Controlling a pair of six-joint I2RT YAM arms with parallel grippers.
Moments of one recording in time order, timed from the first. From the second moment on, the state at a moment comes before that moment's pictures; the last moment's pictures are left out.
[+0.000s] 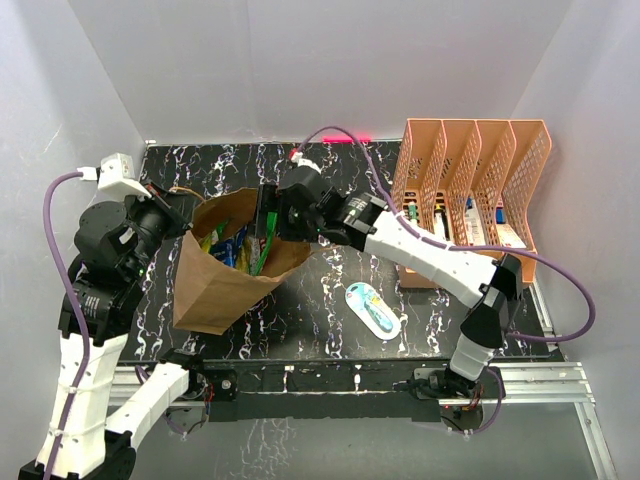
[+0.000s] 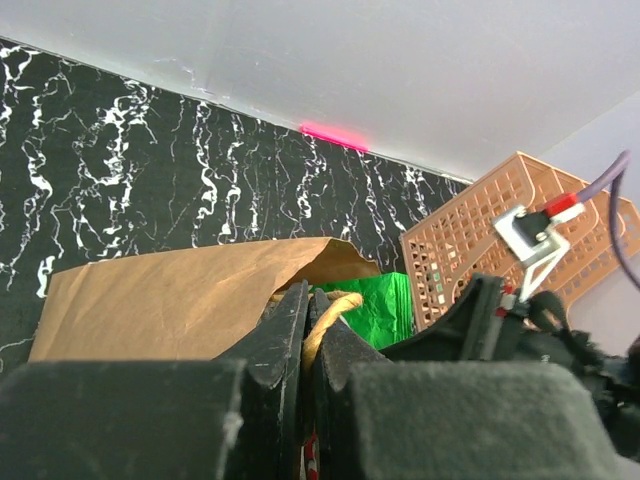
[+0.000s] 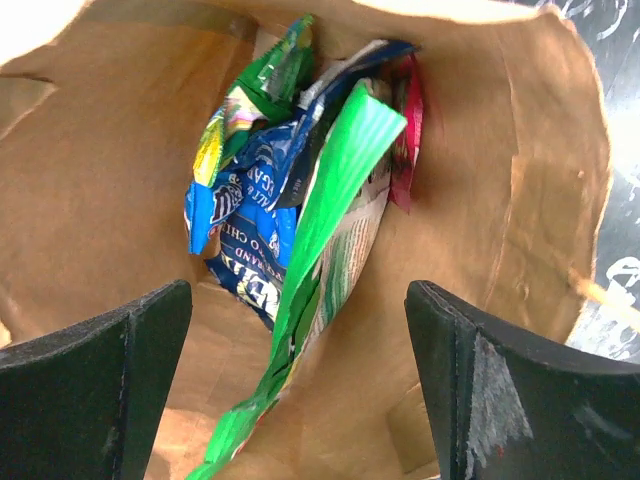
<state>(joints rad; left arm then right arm) -0.24 0.77 1.28 -0.66 -0.05 -0.50 0.96 1.70 1.76 -0.68 0.07 0.82</state>
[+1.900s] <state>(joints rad) -0.27 0.67 1.33 -0.92 -0.43 -0.66 1.09 1.62 2.06 -0.21 0.26 0.44</state>
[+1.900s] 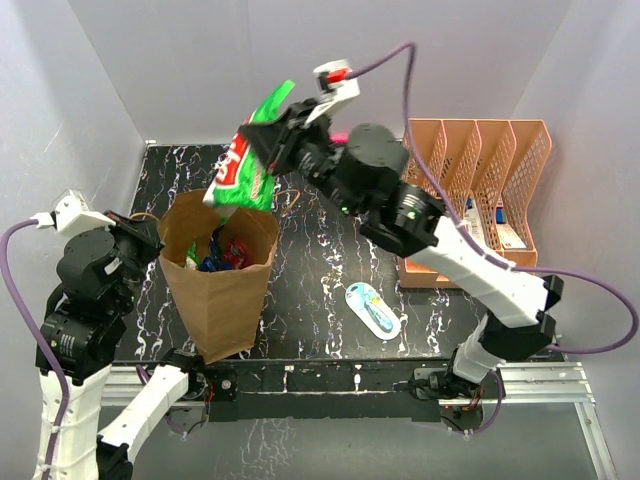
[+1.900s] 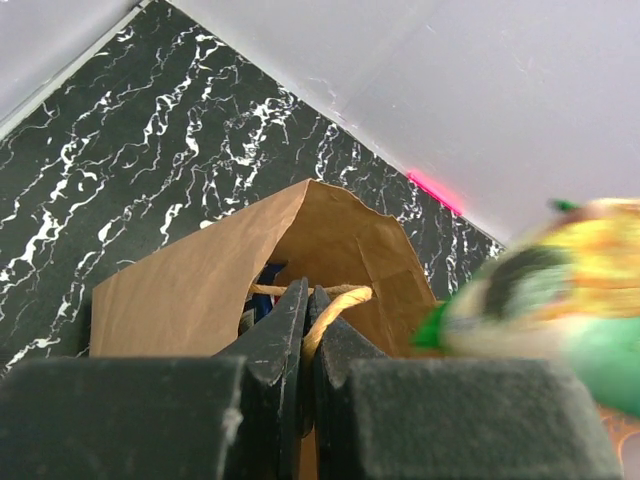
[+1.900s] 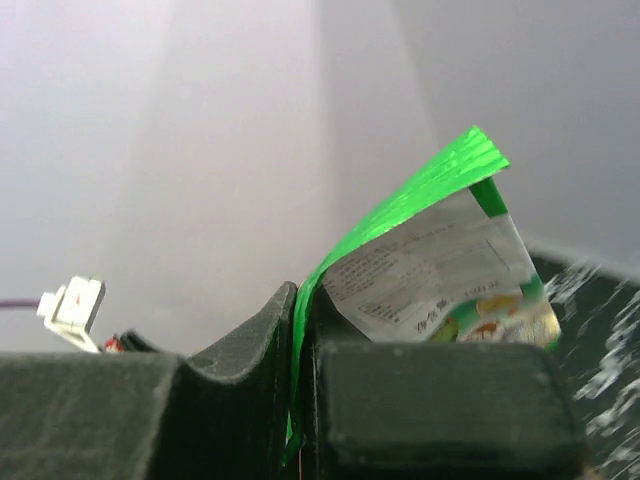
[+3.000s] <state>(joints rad) -0.27 0.74 1.42 -0.99 -0.62 -0.51 0.60 2.00 1.83 0.16 0.47 0.30</state>
